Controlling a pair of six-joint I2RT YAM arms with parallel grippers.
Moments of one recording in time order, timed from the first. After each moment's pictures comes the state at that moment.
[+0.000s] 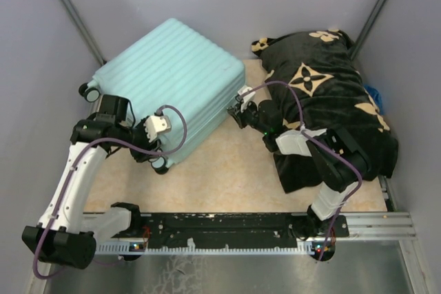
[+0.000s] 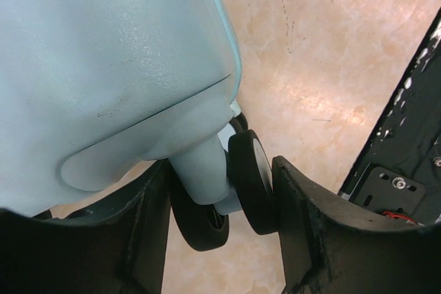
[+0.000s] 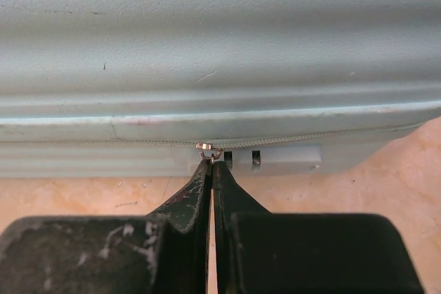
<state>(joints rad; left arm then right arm) -0.17 1.07 1.13 -1.18 0.49 0.93 0.53 1.71 0.77 0.77 -0.27 -0.09</state>
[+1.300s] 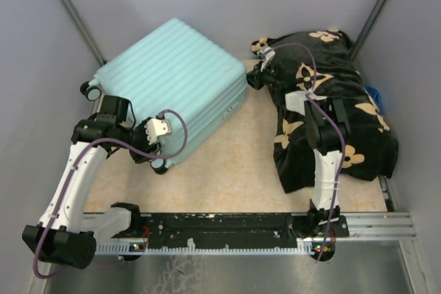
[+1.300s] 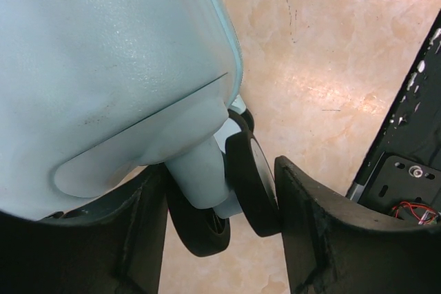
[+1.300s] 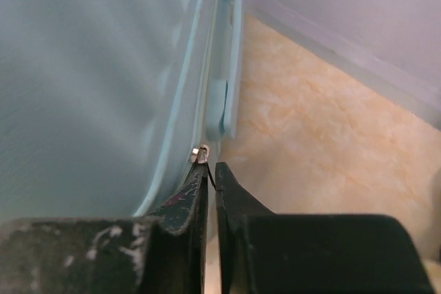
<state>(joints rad) -0.17 1.07 1.12 -1.19 0.47 1.03 0.21 2.10 1.33 0.61 -0.67 0.00</state>
